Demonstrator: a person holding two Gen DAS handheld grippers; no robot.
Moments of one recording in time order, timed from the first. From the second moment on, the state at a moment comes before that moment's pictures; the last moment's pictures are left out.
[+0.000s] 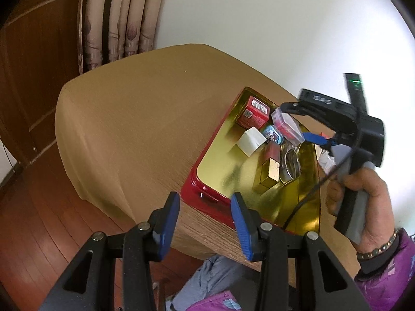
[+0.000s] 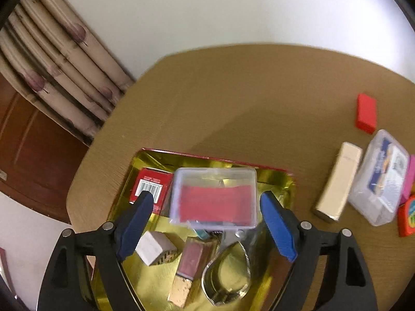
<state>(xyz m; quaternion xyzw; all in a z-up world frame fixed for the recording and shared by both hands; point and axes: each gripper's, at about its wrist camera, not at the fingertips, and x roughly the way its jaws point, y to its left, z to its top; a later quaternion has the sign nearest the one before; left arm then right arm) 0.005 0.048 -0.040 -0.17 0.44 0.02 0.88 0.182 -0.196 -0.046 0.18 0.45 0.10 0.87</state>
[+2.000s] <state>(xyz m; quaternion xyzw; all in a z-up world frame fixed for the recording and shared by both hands) 0.085 -0.160 0.034 0.02 0.45 -0.22 0.87 -0.014 -0.518 -0.115 0.09 0.40 -0.14 0.90</state>
